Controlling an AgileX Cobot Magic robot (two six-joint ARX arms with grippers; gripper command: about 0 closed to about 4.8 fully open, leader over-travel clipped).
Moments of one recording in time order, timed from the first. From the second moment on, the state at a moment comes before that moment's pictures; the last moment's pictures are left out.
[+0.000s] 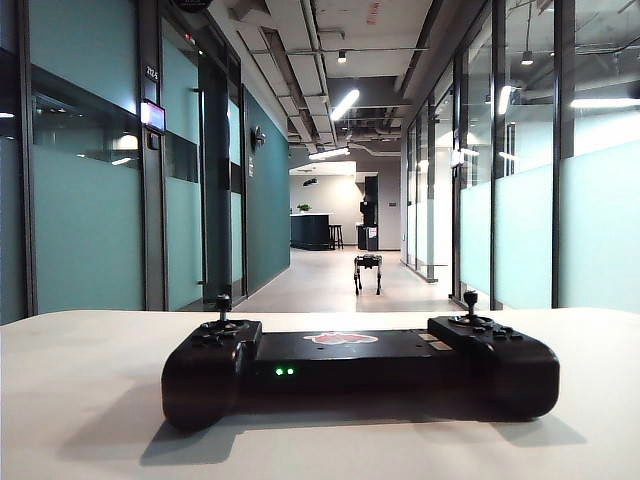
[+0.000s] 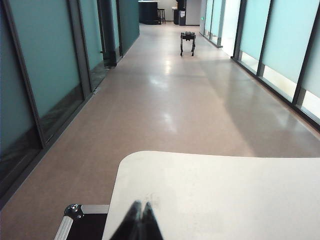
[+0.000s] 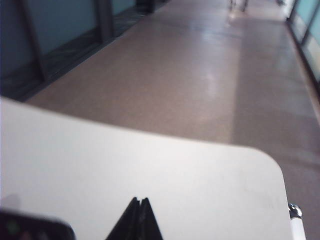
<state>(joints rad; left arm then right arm) -0.03 0.00 0.00 0.04 0.02 0.01 0.42 0.40 0.29 -0.05 0.23 -0.05</state>
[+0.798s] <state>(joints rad) -0.03 0.00 0.00 0.04 0.02 0.01 0.02 0.00 0.02 0.00 0.10 -0.06</state>
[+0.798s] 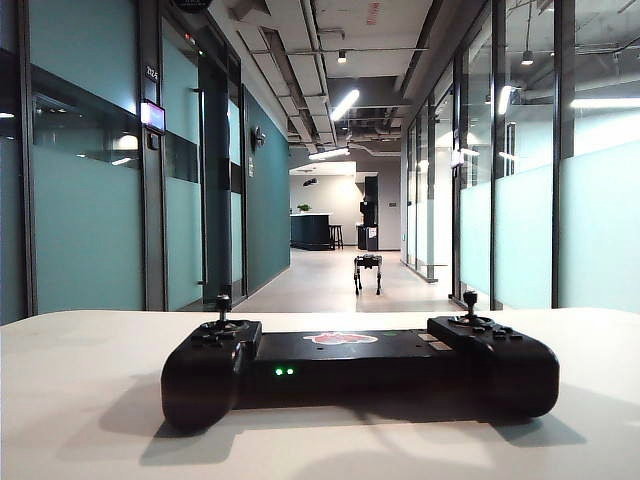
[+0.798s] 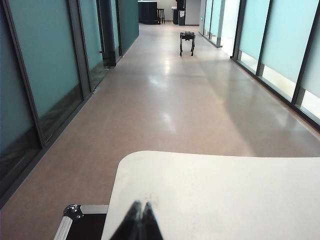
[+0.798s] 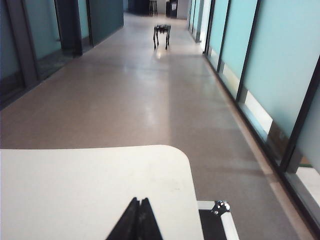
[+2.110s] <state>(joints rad) -0.03 0.00 0.00 0.03 0.02 0.01 0.00 0.00 0.01 0.03 0.09 -0.06</state>
